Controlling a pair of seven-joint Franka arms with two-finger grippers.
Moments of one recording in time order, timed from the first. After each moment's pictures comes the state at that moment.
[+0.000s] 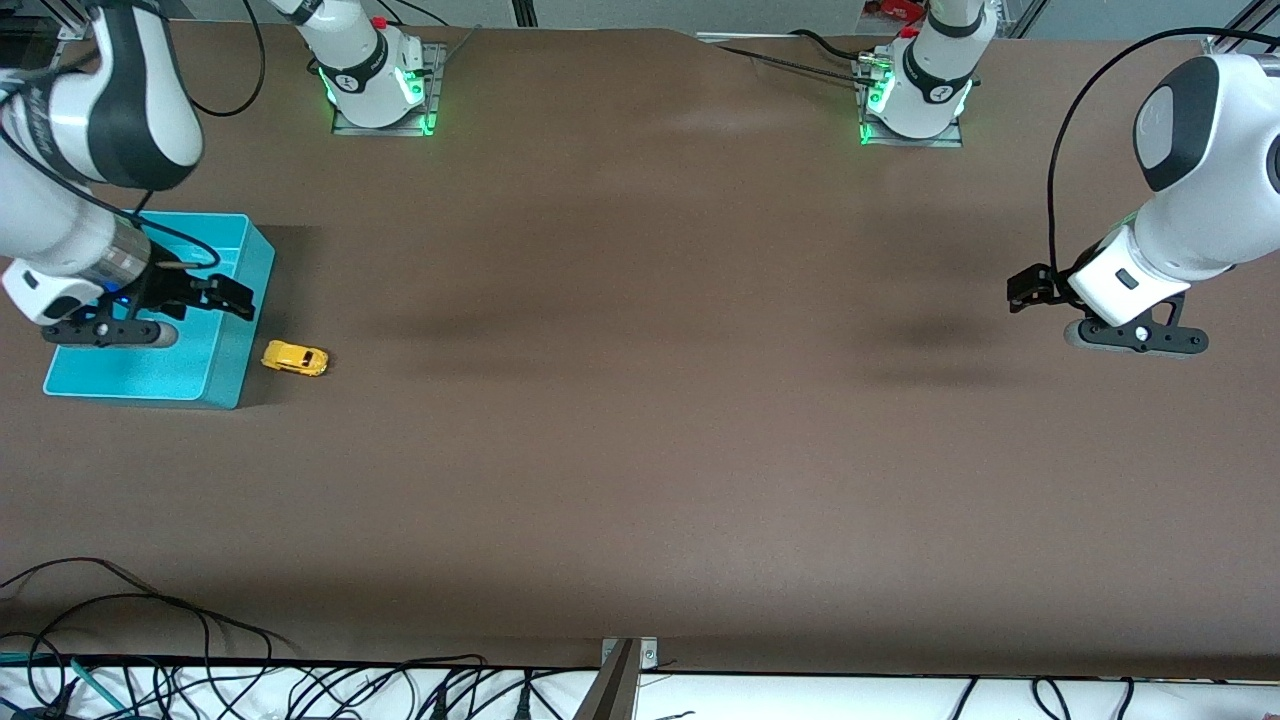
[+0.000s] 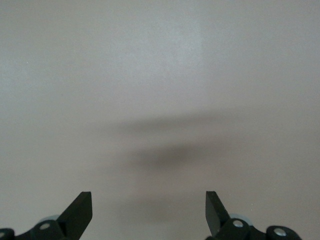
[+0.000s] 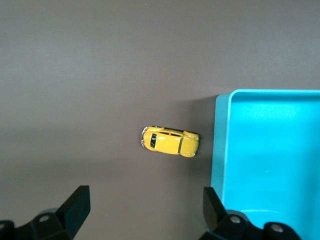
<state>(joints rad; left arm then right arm) 0.15 0.06 -0.17 -1.89 0.06 1.85 0.06 0.00 0.08 -0.06 -2.07 -0.01 2.14 0.00</state>
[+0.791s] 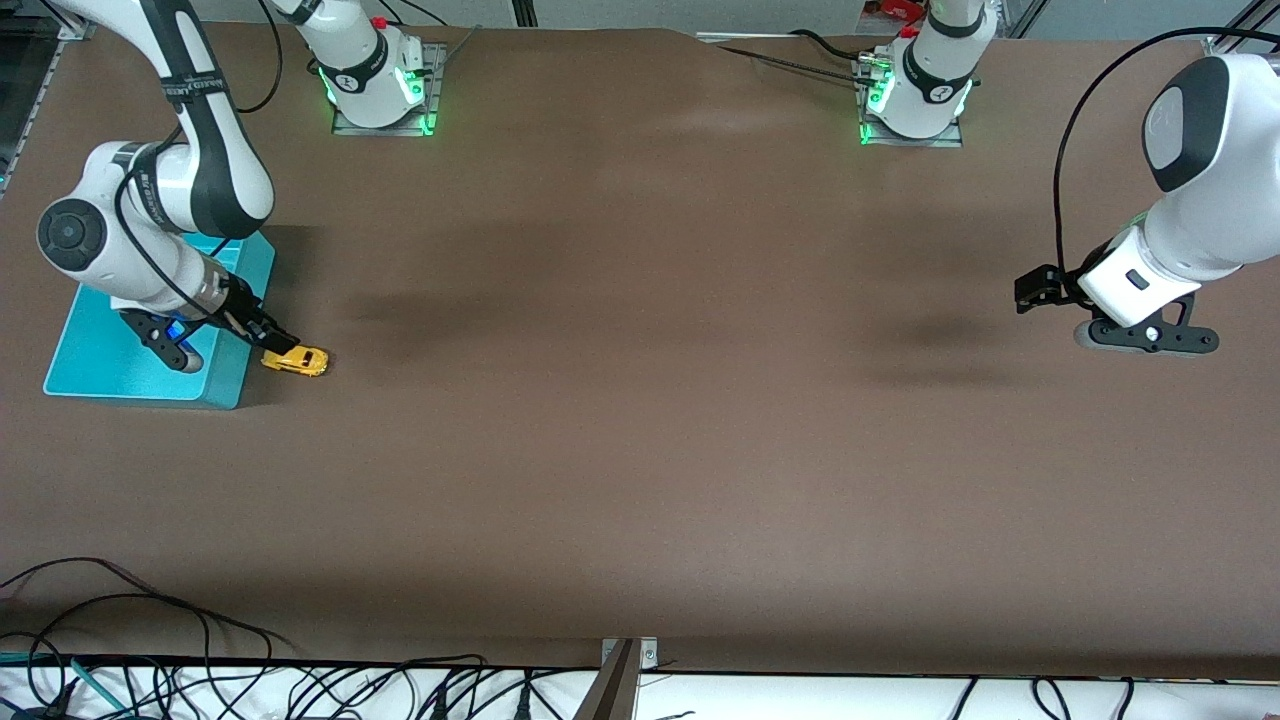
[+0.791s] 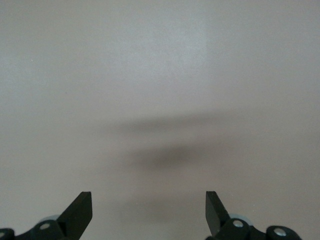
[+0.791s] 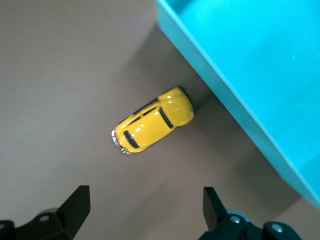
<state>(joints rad) 0.16 0.06 -0.17 -1.89 0.06 1.85 0.06 0.00 0.20 -0.06 -2.19 -0.01 2.29 0.80</state>
